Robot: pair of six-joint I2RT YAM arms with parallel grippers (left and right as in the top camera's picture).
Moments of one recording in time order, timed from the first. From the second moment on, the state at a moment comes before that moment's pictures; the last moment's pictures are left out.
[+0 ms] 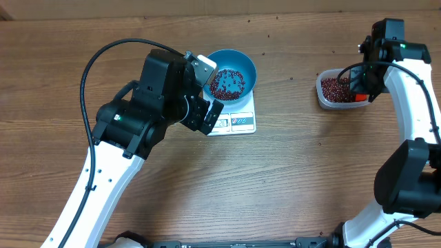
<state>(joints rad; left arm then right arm) -0.44 1.36 1.48 -0.97 0.11 0.10 -0.15 1.88 1.63 -1.06 0.14 -0.04</state>
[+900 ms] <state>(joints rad) -0.44 1.36 1.48 -0.97 0.11 0.10 -0.26 1.88 1.58 -1.04 -0.33 -0.04</state>
